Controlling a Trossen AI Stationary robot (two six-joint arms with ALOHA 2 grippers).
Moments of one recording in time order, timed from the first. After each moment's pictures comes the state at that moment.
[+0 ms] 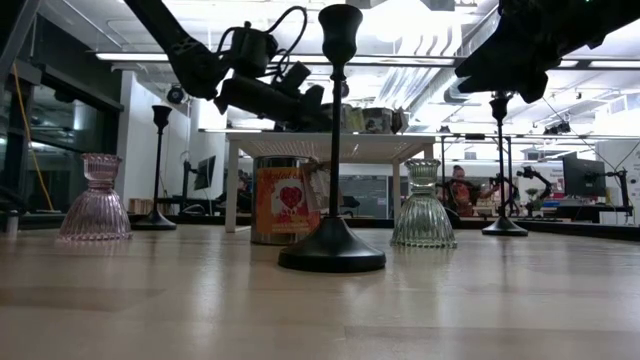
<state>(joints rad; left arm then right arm) 0.50 1.74 0.99 0.64 0.03 0.09 0.30 0.84 0.51 -0.12 0.63 0.52</state>
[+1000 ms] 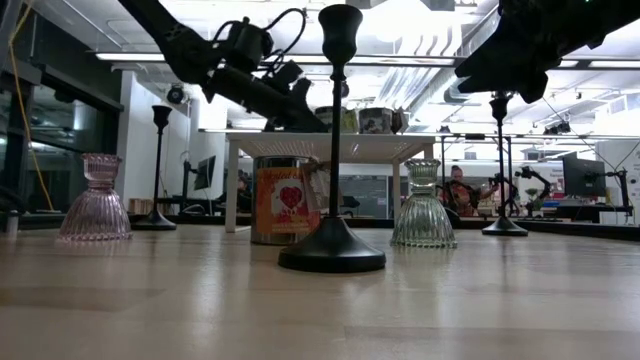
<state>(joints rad) 0.52 1.64 0.99 0.40 0.12 0.05 0.30 0.84 0.51 -0.12 0.63 0.52</state>
